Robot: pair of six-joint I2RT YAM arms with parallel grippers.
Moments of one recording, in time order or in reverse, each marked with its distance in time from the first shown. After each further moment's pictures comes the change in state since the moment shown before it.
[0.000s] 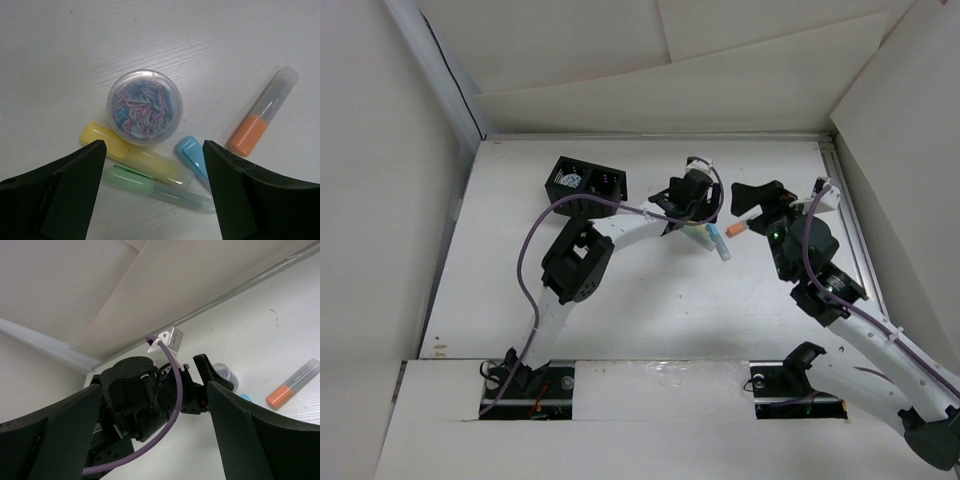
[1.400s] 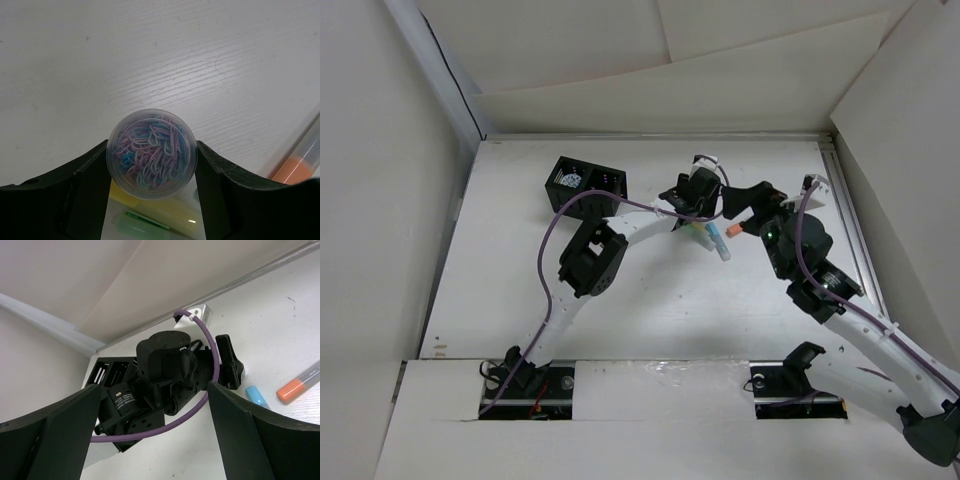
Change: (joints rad) left arm 0.013 0.195 0.225 -0.070 -0.106 0.077; right arm 0.000 0.029 0.000 0.000 -0.079 -0.001
